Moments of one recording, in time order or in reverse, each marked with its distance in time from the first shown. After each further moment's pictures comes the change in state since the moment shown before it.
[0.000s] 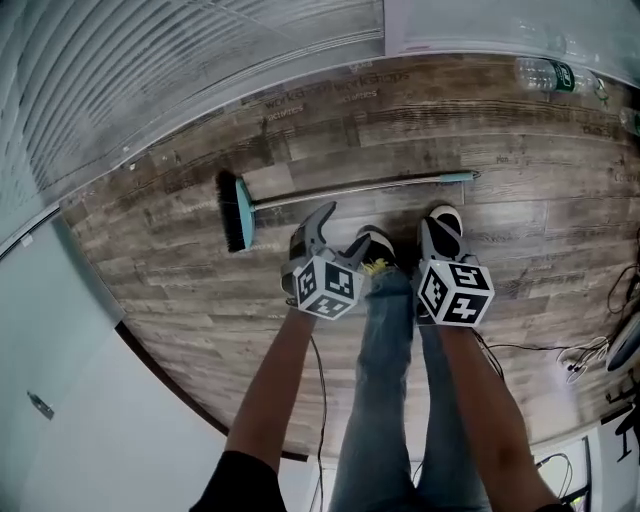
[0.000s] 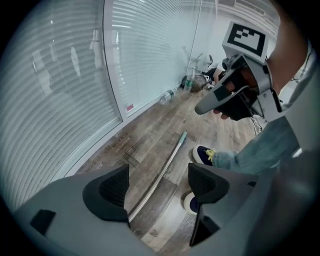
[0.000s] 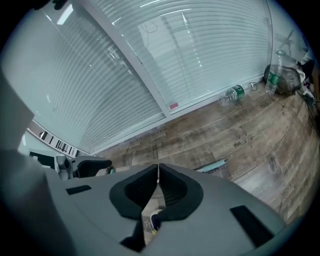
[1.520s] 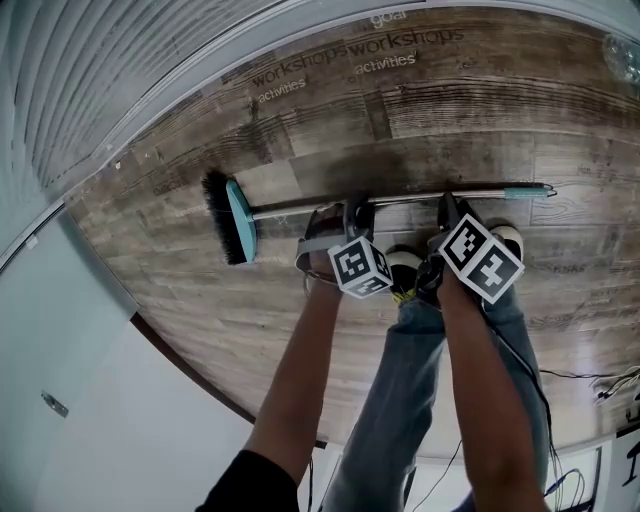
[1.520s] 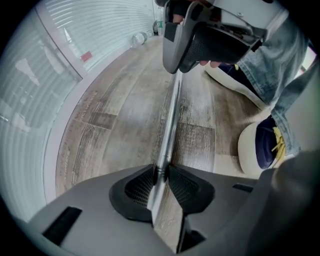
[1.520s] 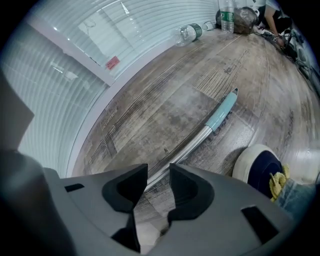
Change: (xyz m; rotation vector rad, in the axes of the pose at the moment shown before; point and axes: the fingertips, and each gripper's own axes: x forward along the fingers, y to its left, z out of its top) left arm 0.207 0.038 -0.157 0.386 0.334 0.079; right arm 0.213 -0.088 -0.099 0.476 0.099 -0.206
